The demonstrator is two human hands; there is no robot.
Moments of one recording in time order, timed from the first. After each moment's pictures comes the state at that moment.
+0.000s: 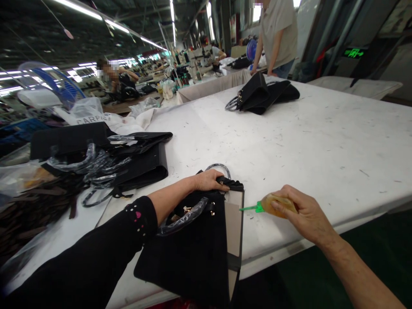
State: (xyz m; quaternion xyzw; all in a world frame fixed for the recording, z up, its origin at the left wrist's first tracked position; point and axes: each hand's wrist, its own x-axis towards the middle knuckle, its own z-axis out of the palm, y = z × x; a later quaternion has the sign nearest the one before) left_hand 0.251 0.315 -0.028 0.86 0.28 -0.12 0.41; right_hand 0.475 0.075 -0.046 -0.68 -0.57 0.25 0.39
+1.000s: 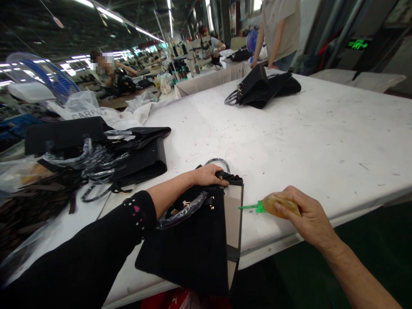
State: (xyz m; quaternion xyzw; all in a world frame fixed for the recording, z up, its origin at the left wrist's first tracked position) left_hand 0.250 0.314 -0.033 0.86 0.28 -0.11 0.41; right_hand 0.469 0.056 -0.049 -0.66 -0.55 0.27 0.43
